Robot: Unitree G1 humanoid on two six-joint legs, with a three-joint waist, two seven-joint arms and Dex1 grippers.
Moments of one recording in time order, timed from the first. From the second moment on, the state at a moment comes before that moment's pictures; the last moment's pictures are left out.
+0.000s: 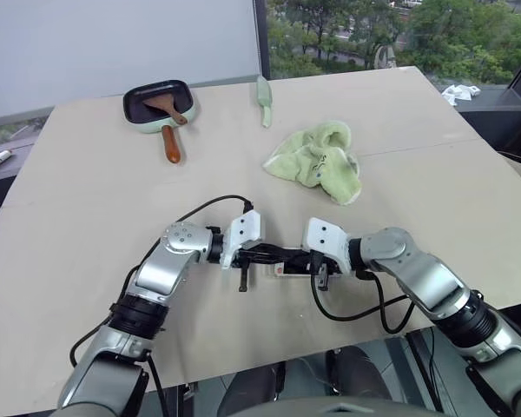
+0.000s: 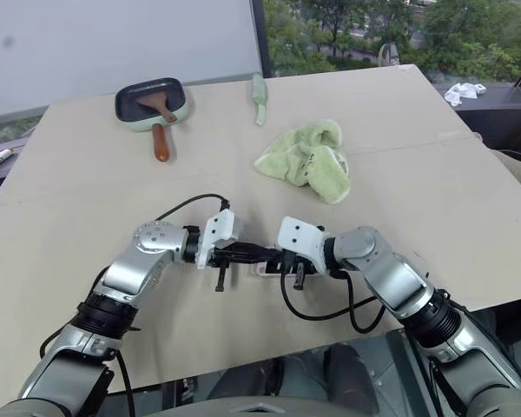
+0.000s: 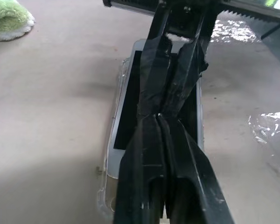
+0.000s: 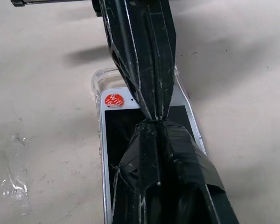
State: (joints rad) left arm -0.41 0.56 -0.25 0.10 -0.23 0.17 -1.28; right arm -0.48 -0.49 0.55 -0.30 0.09 0.72 0.84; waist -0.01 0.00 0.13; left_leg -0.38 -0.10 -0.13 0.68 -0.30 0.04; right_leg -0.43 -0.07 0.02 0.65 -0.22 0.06
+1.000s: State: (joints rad) left arm -0.43 0.58 -0.29 0.15 -0.16 0.11 -1.26; right arm -0.43 -0.46 0.36 -0.42 0.24 0.79 0.80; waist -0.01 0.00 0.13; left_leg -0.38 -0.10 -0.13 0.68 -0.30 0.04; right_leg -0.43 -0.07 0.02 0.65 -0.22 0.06
